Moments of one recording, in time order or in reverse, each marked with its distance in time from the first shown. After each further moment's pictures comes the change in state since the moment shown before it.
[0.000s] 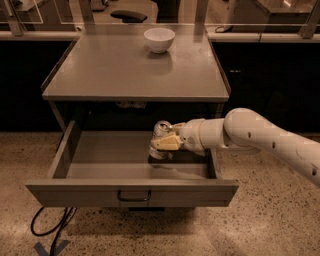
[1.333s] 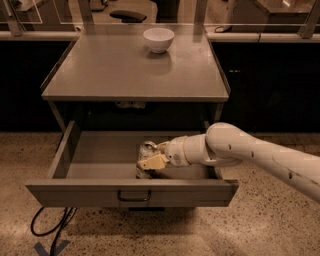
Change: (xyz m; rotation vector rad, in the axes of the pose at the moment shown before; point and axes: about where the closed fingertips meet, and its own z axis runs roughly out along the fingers) arm 0.047 0.051 0.050 -0.145 0.072 0.028
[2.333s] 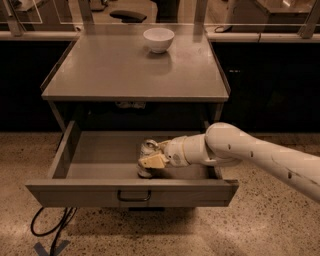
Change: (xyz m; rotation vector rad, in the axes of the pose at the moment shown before) arm 0.000 0.000 0.000 0.000 0.000 0.000
